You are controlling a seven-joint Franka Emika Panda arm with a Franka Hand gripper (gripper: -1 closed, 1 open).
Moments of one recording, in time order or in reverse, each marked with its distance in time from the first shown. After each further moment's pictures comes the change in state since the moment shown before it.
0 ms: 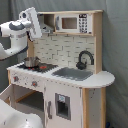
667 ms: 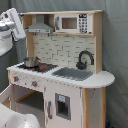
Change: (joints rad) arm 0.171 -0.006 0.007 0.016 -0.003 0.010 -0.097
